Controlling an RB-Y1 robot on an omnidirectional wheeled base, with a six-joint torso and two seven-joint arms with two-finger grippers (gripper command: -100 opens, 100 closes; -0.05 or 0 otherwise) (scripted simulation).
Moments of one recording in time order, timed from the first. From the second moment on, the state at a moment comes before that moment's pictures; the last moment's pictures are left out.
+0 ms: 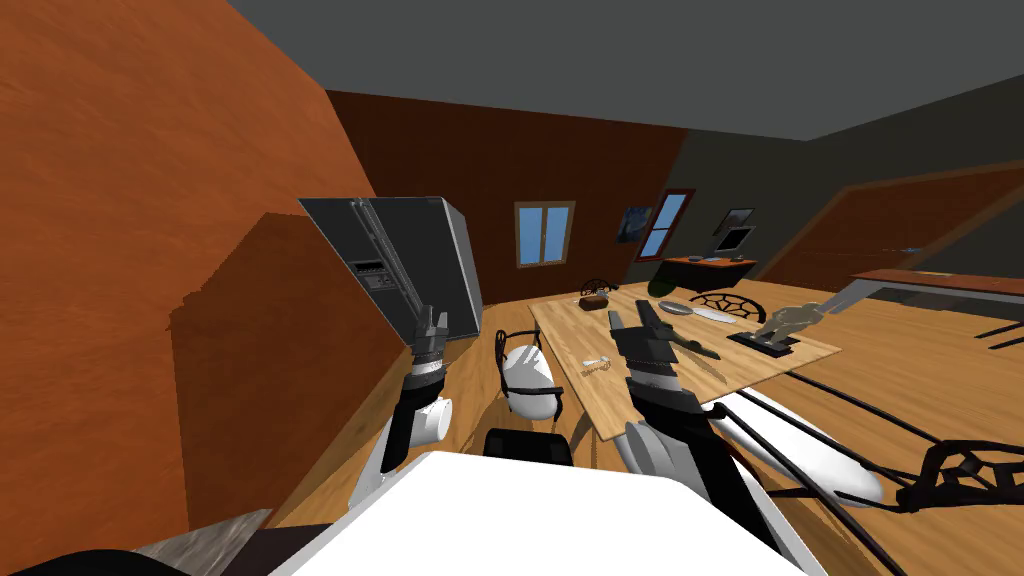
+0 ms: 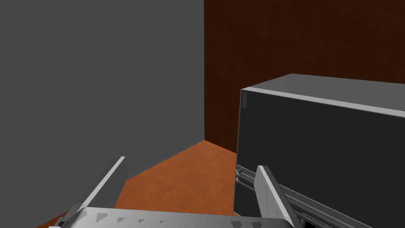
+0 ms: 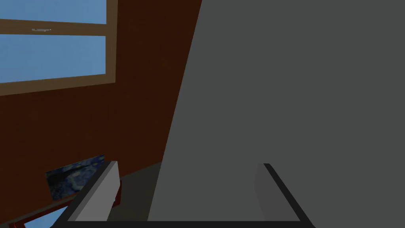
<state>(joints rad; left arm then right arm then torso) 0.47 -0.02 0.03 -2.21 -0.01 -0.53 -0.09 0.54 -0.02 0.00 -2.35 0.06 -0.39 -0.14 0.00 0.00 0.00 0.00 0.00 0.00</state>
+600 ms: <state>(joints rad) 0.47 -0.02 0.03 -2.21 -0.01 -0.53 -0.09 0.60 -0.15 0.03 -2.31 0.11 -0.35 -0.04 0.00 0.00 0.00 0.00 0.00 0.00</state>
